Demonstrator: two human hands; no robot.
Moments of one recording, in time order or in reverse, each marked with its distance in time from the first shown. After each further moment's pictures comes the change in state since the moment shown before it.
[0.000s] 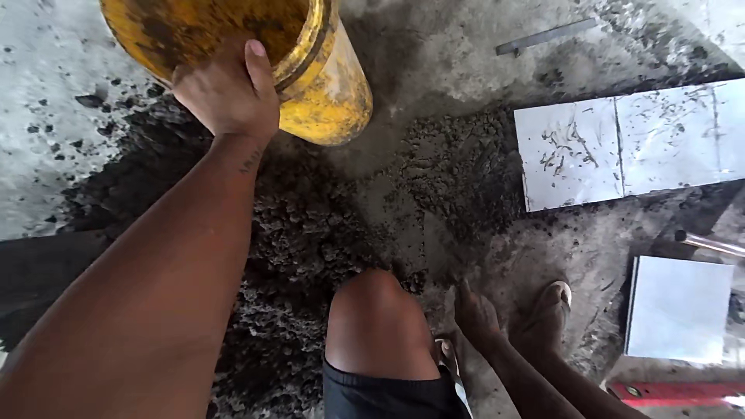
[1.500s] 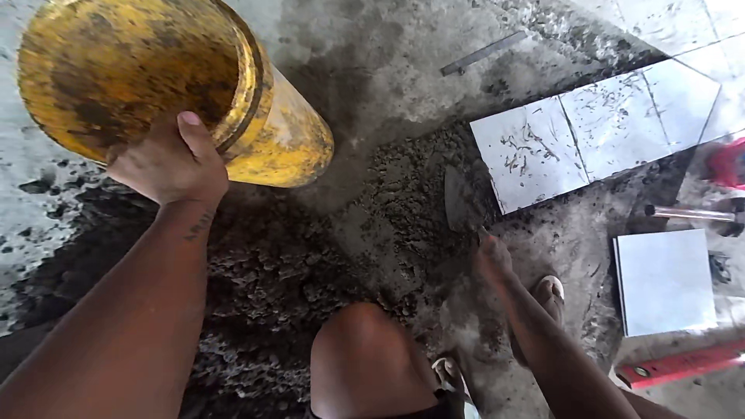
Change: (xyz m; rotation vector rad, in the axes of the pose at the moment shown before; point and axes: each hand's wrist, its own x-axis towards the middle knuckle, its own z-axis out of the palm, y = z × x) left_hand 0.009 -0.017 0.021 -0.034 -0.002 -0.021; right_hand 0.070 0.028 -0.127 0.235 0.263 0.128
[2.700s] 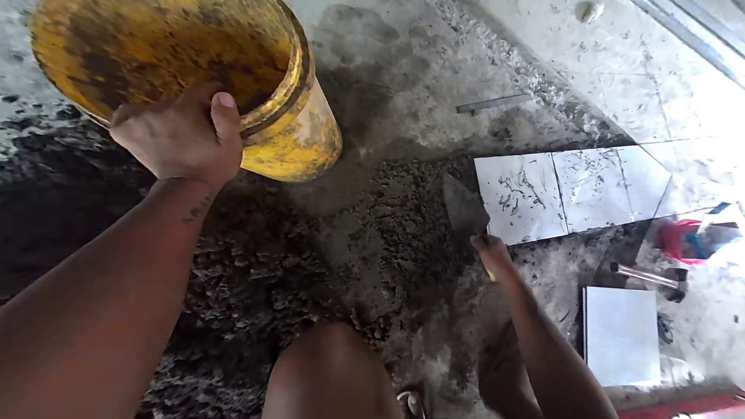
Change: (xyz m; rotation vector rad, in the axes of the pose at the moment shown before) left_hand 0.002 -0.011 0.007 -0.149 0.042 0.085; right_hand 0.058 0.008 -0.051 0.486 -0.032 -0.023
